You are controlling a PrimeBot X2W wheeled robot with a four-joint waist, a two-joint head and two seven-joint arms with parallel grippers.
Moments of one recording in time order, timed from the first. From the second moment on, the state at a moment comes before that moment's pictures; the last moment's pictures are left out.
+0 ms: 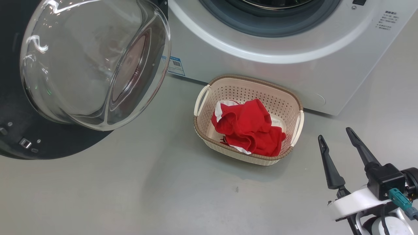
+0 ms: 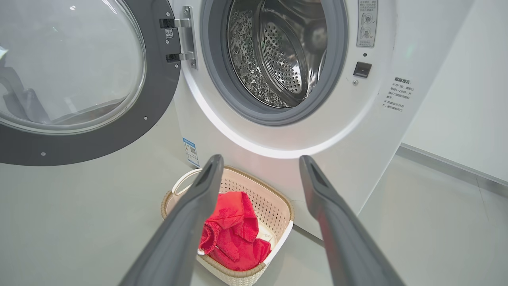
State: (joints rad) left arm -0.37 0.46 0.18 0.38 -1.79 0.06 0.22; right arm 0.08 -0.19 0.16 -0.14 0.16 0.00 -0.10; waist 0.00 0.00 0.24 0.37
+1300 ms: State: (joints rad) left arm -0.23 0.36 -0.01 0.10 -1.85 -0.12 0.55; right arm 0.07 -0.16 0.17 -0.13 0.18 -0.01 -0.13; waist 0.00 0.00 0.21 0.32
